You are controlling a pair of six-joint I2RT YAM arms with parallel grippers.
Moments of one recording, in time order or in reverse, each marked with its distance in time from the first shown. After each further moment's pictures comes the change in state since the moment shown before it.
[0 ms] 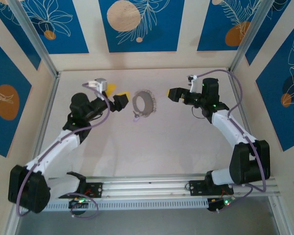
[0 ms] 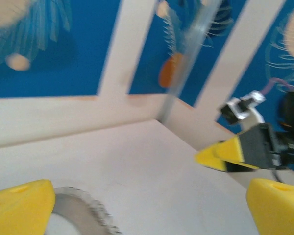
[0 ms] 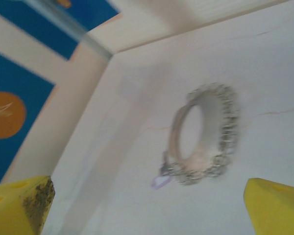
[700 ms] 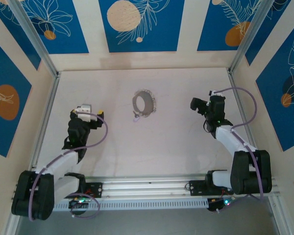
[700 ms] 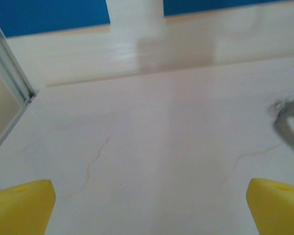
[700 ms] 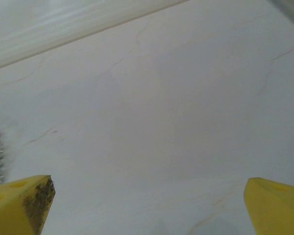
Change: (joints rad) left arm 0.199 -0.004 -0.469 0.196 -0.520 0.383; right arm -0.113 -0.098 -0.323 0.161 0.720 -0.171
